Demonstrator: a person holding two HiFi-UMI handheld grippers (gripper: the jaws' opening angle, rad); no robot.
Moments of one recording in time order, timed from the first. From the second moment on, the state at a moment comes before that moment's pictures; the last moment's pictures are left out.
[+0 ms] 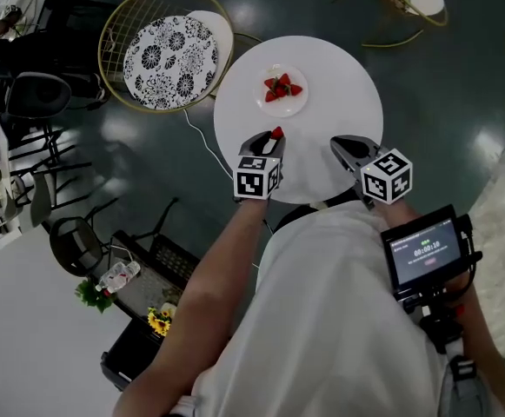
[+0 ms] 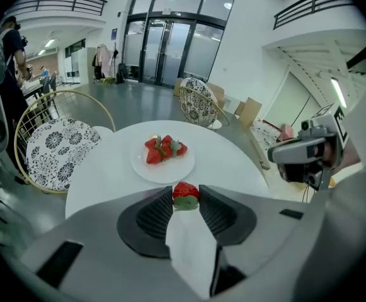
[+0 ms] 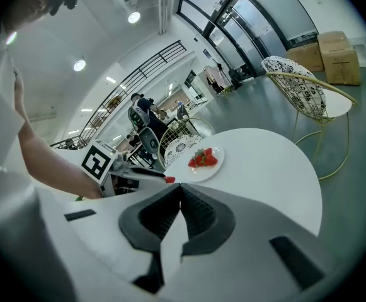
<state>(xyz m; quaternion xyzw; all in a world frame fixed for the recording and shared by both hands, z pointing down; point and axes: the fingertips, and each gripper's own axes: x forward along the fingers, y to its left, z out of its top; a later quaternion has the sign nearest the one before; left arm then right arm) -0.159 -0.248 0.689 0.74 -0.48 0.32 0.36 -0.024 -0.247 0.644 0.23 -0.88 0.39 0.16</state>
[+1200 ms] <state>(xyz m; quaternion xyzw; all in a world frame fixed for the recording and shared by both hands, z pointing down) -0.147 -0.332 0.733 0.69 -0.51 0.29 0.43 -0.004 -0.279 0.659 0.25 -0.86 0.42 0.16</state>
